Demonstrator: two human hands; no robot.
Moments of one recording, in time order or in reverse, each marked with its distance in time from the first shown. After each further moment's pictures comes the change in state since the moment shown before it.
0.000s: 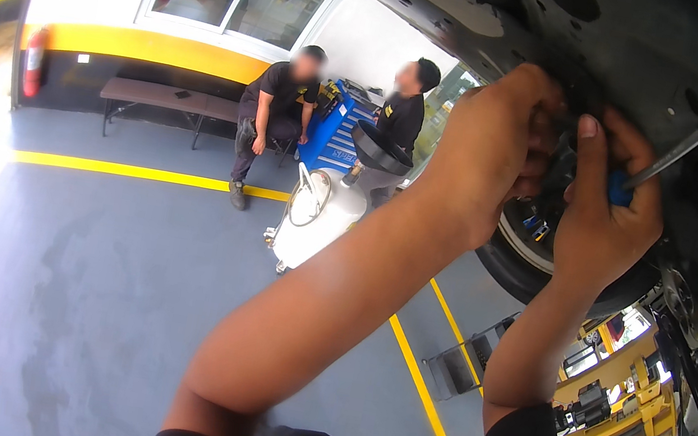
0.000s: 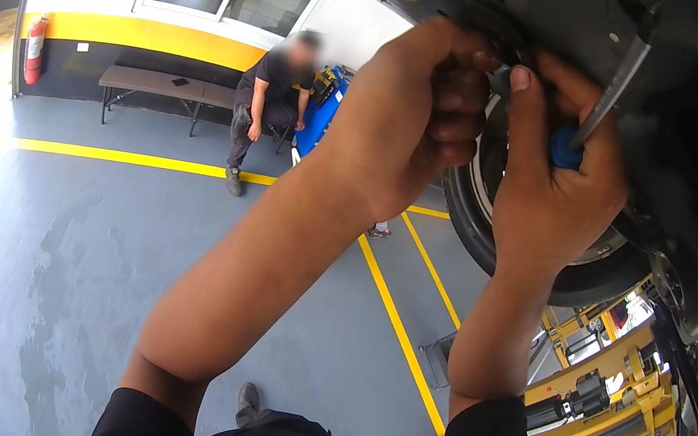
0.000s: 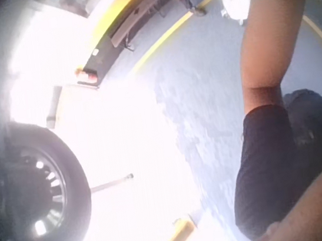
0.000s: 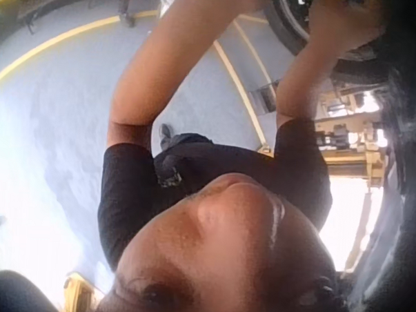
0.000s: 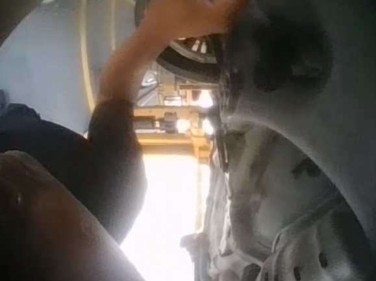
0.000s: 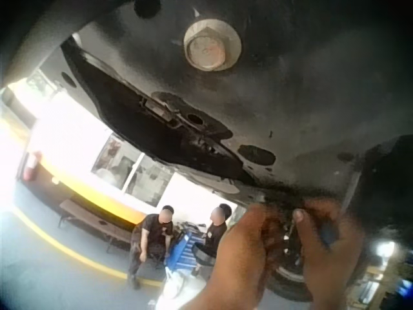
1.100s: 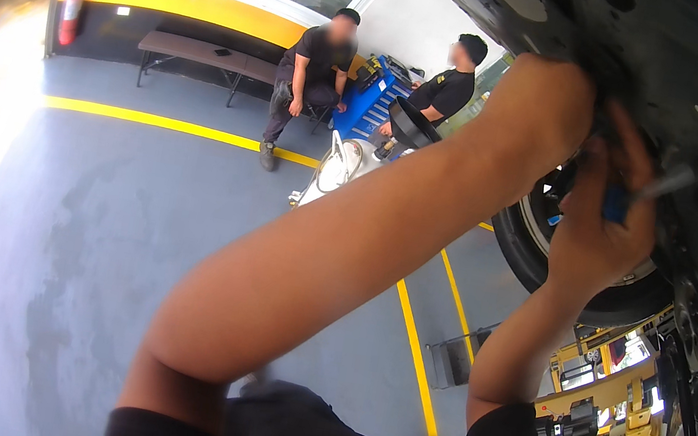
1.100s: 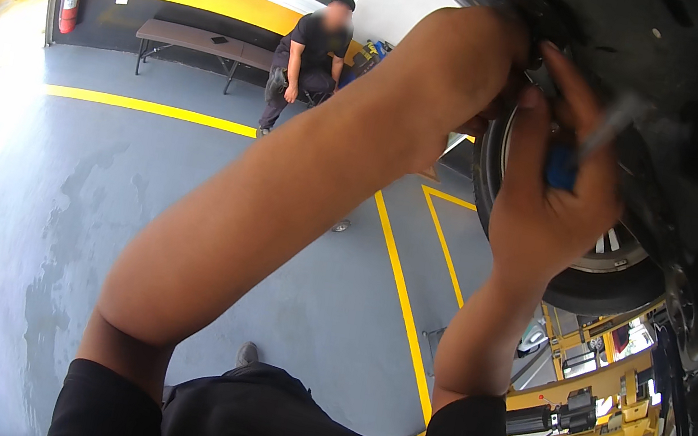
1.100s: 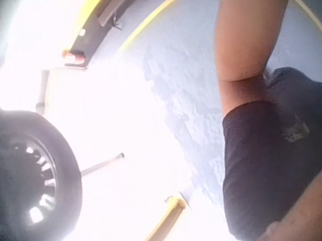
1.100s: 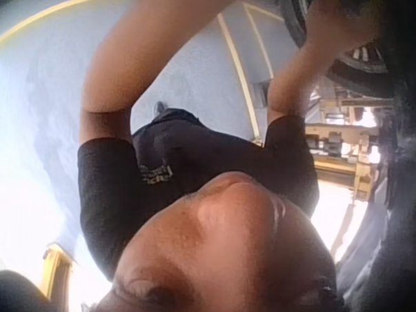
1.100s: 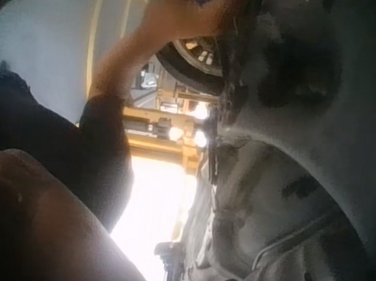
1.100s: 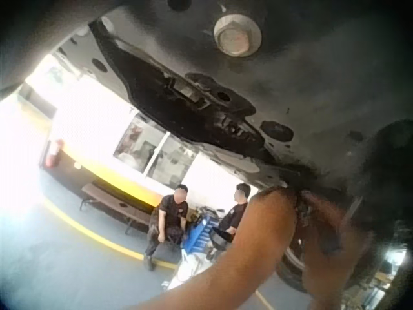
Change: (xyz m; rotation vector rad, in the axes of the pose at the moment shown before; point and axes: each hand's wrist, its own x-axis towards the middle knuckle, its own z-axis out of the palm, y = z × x) left_hand 0.005 0.003 -0.005 1.545 0.056 0.334; right_hand -0.027 0.013 -0.002 0.214 -0.128 -0.132
